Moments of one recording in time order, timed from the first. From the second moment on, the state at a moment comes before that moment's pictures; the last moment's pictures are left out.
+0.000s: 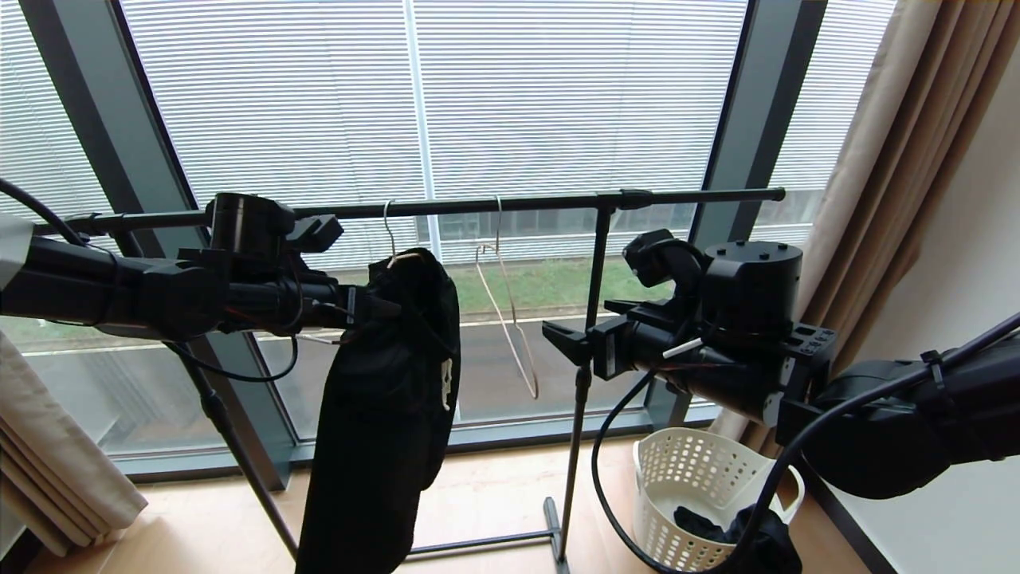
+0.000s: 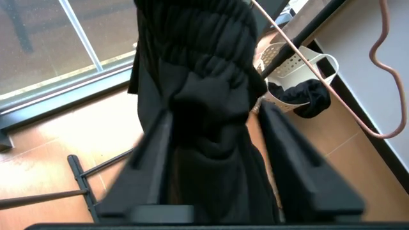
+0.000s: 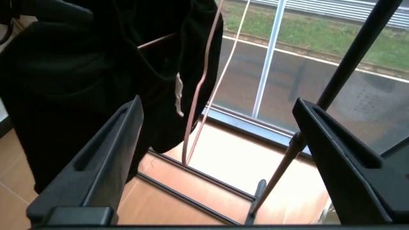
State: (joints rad) left arm -0.13 1.99 -1.29 -0.11 -0.33 -0.01; right arm 0.60 1.90 -0.93 -0.70 -0.02 0.12
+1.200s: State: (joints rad) left arm -0.15 1.14 -0.30 -0.21 -0.33 0.00; right arm 0.63 1.39 -0.21 -0.70 -0.31 0.09
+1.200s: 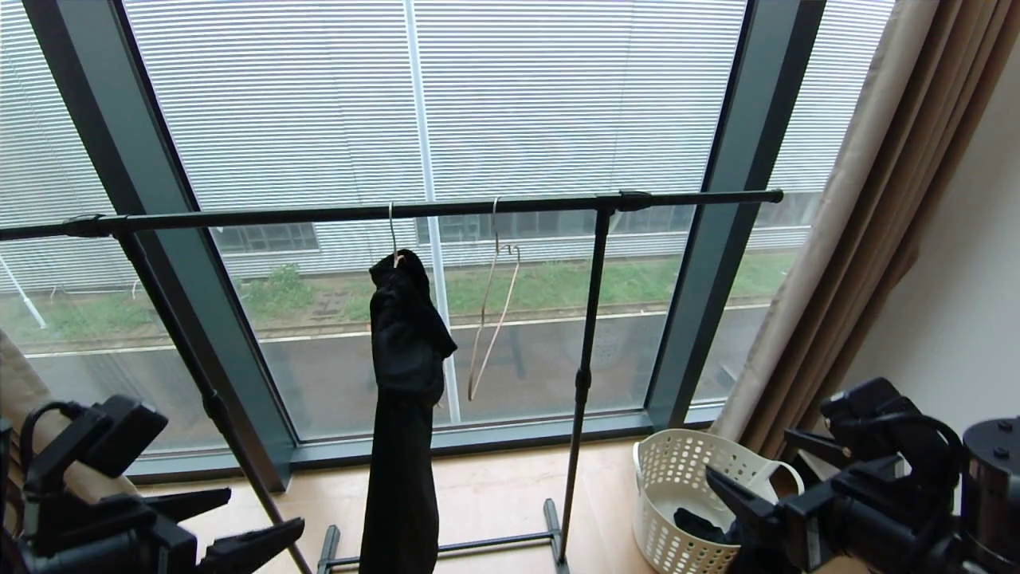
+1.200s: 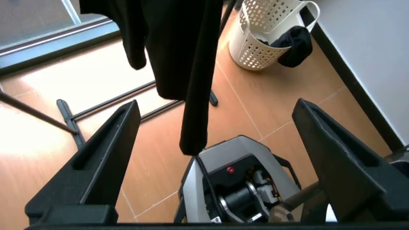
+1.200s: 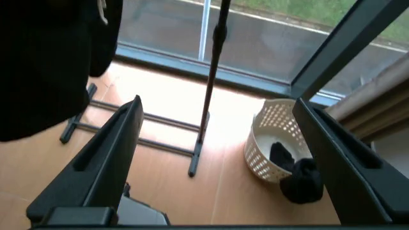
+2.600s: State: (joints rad) left arm -0.07 0.68 0.00 -0.09 -0.20 0.00; right arm 0.30 0.57 0.00 -0.01 -0.33 0.04
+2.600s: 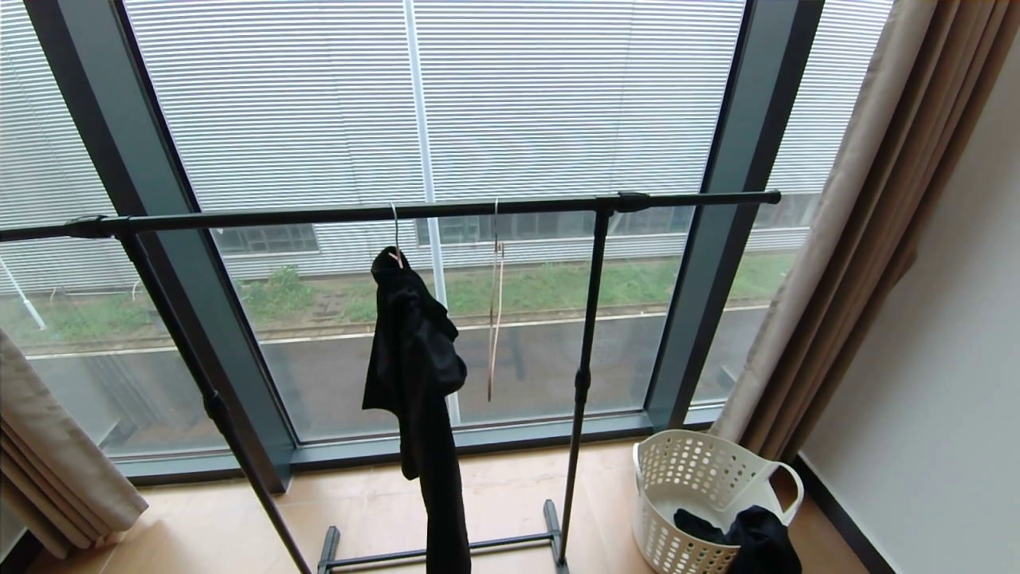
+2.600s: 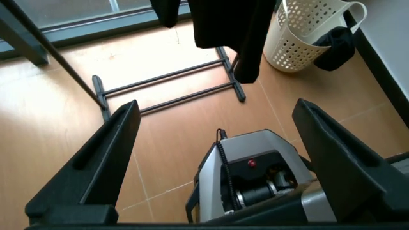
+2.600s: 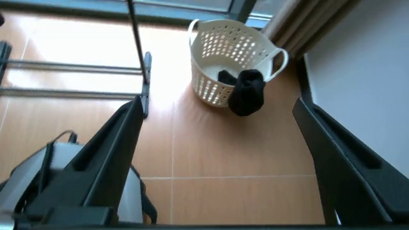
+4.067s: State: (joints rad) left arm 0.01 0.02 0.00 0.01 0.07 0.01; right arm 0.01 0.00 0.00 -0.01 -0.32 0.04
